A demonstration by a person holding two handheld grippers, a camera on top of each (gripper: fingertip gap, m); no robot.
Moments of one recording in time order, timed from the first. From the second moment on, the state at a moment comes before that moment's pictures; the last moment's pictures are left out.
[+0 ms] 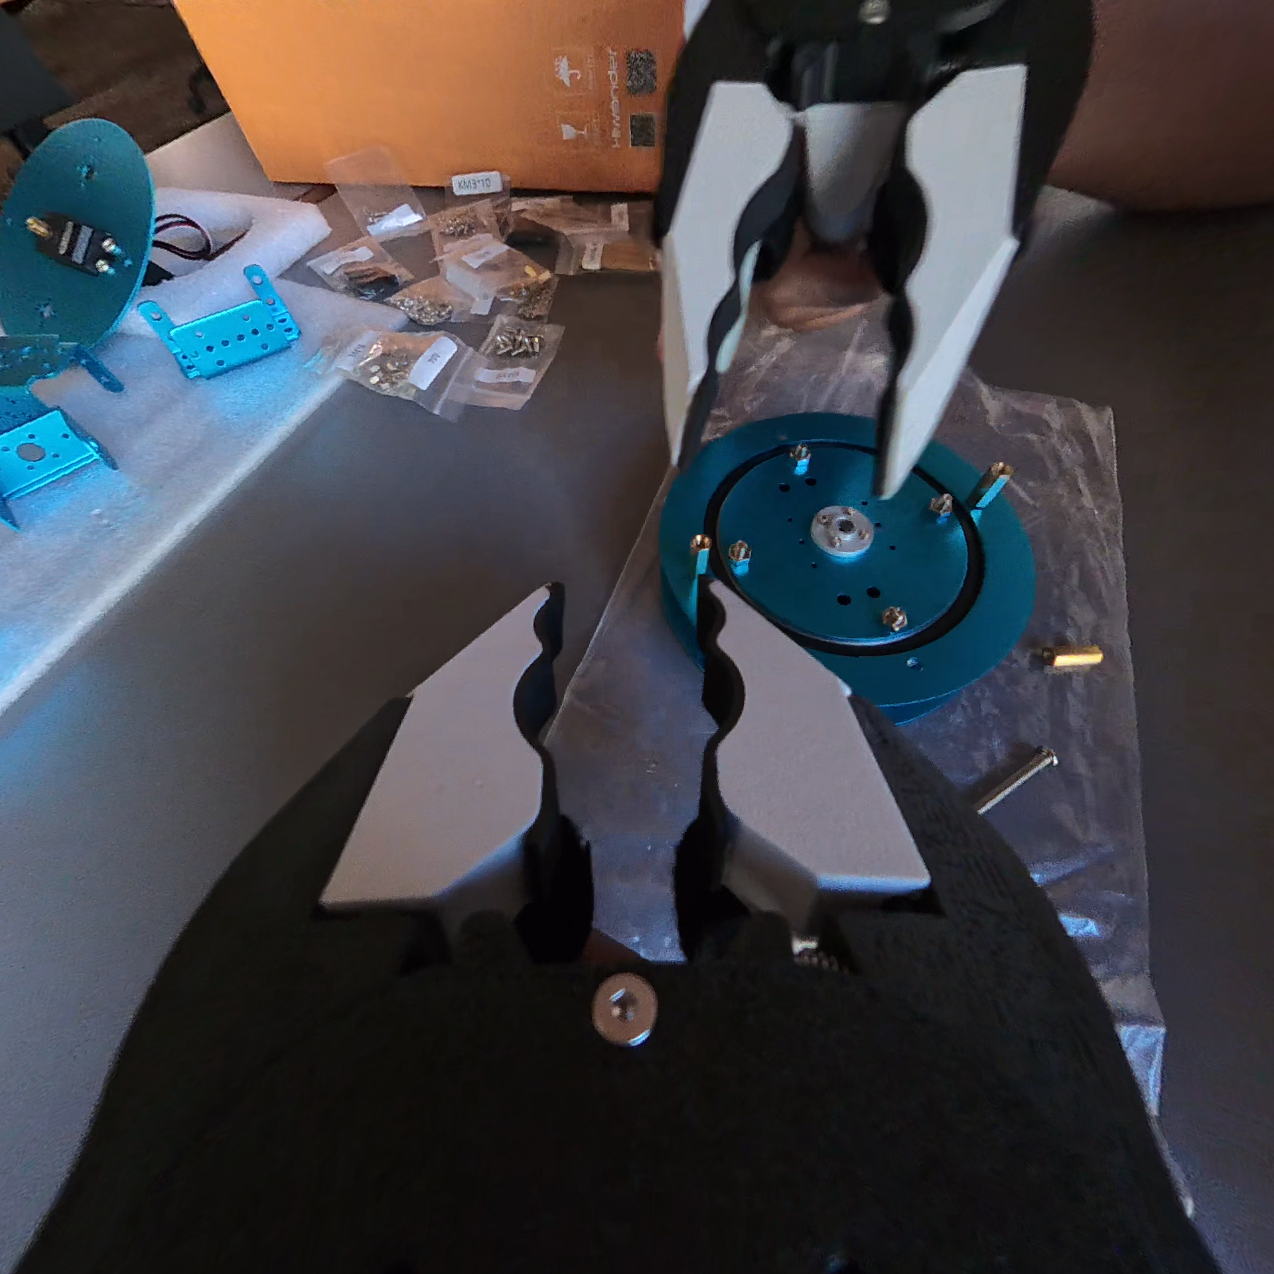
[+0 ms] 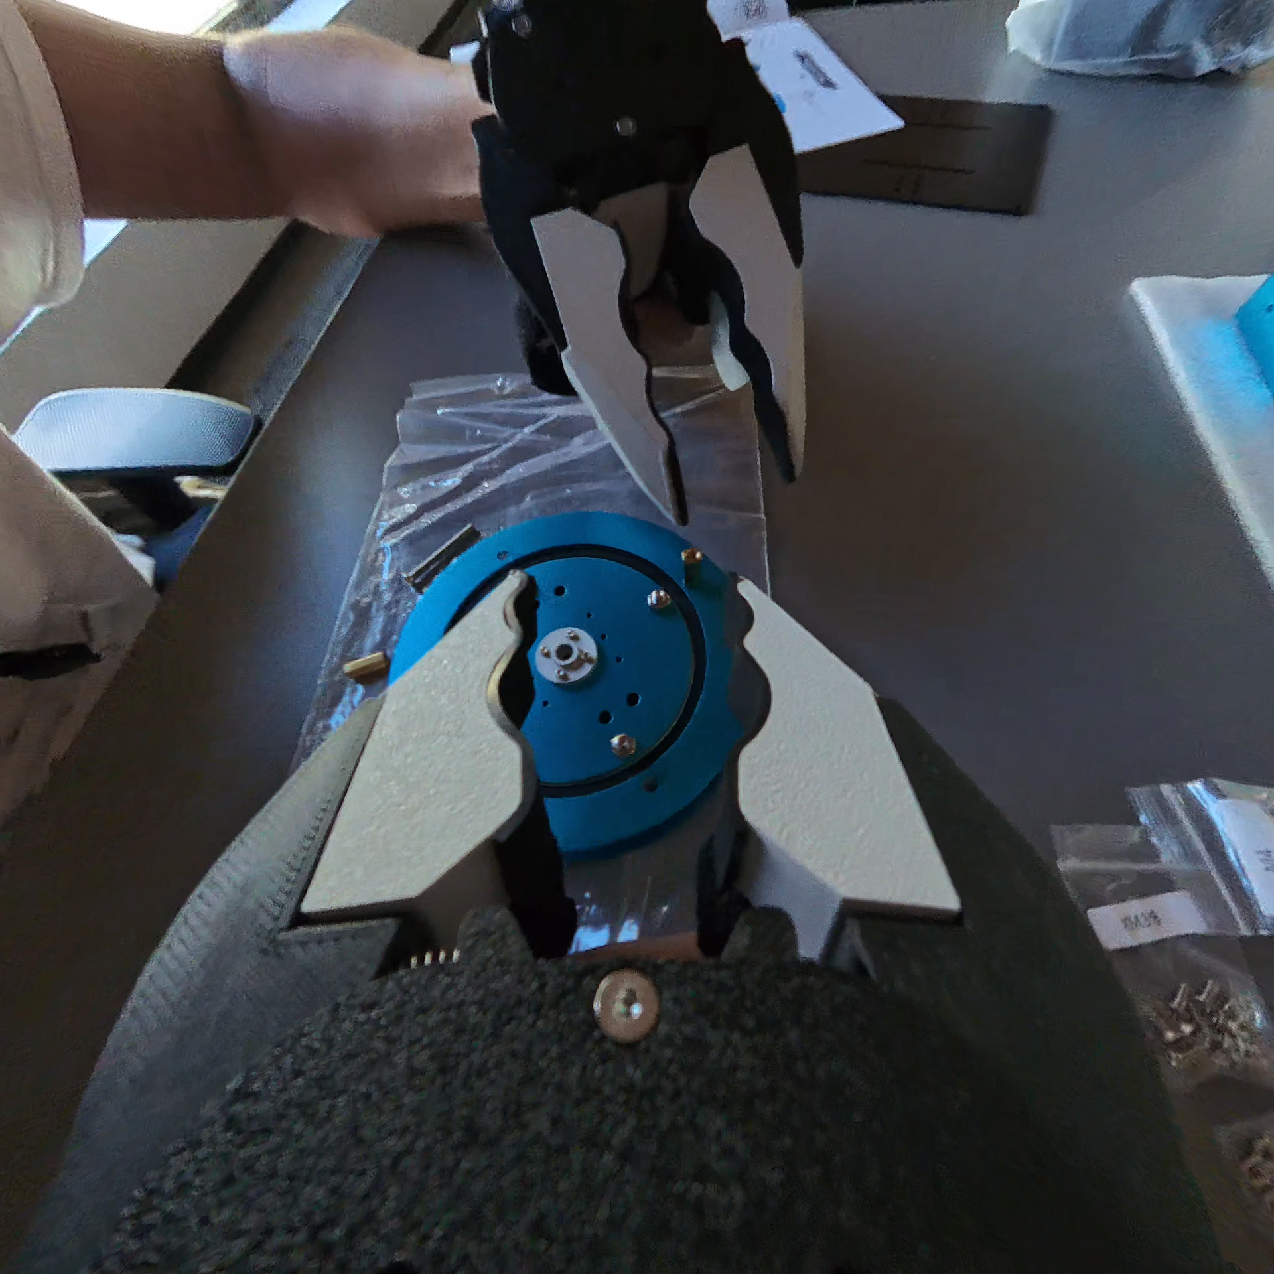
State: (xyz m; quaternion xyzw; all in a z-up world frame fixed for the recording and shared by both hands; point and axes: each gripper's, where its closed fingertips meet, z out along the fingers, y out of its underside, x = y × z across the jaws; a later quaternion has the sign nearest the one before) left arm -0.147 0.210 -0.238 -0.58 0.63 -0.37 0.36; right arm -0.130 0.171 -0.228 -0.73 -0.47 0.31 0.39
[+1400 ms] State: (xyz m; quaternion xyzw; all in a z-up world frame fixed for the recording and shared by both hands) left arm -0.131 0.224 -0.239 -0.54 0.67 -0.34 0.37; right arm -0.133 0.169 -0.240 -0.74 -0.49 0.36 0.30
